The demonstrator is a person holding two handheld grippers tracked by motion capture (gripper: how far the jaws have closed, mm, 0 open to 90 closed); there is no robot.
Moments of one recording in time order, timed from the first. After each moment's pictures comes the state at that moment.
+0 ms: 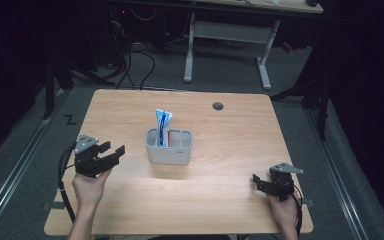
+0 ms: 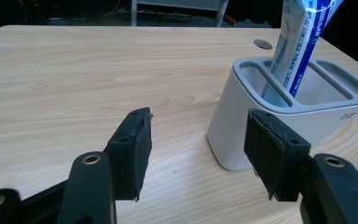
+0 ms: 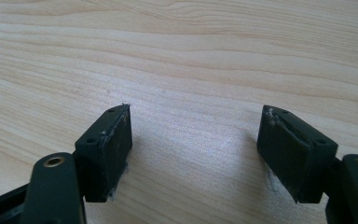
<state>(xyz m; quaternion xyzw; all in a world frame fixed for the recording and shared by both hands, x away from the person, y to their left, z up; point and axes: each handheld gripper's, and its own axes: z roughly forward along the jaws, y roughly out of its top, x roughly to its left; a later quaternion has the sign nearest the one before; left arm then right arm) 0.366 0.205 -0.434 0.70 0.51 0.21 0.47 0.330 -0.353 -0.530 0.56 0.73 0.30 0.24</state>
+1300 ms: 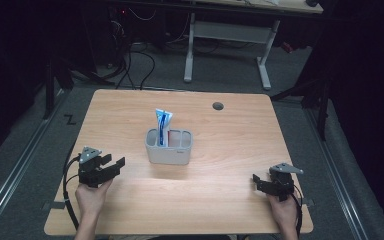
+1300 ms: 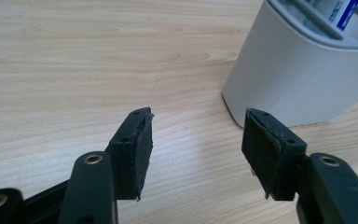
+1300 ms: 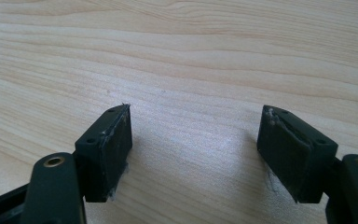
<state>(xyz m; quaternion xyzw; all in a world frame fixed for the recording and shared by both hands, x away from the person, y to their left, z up) 0.360 0.208 -0.479 0.70 0.53 0.18 0.44 0.330 -0.353 -0.530 0.56 0.73 0.30 0.24</state>
